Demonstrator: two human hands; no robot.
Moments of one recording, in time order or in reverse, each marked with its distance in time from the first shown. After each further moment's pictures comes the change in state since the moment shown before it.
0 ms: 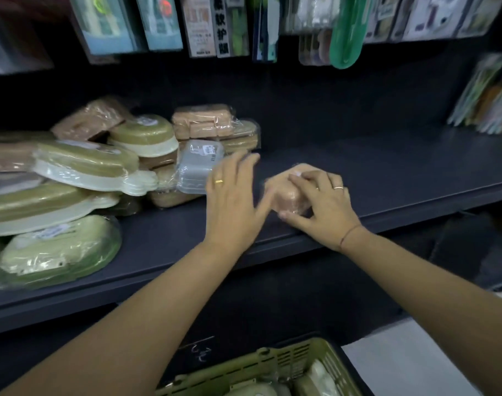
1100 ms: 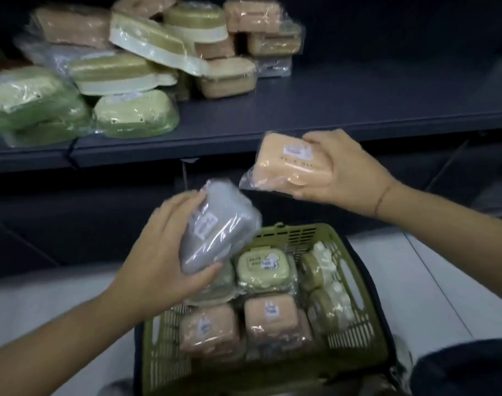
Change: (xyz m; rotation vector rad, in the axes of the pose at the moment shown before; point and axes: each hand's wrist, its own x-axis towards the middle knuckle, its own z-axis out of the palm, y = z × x) left_hand -0.248 -0.012 -0.190 -0.158 -0.430 -0.168; right_hand -0.130 -0.086 -0.037 0.177 -0.304 -0.076
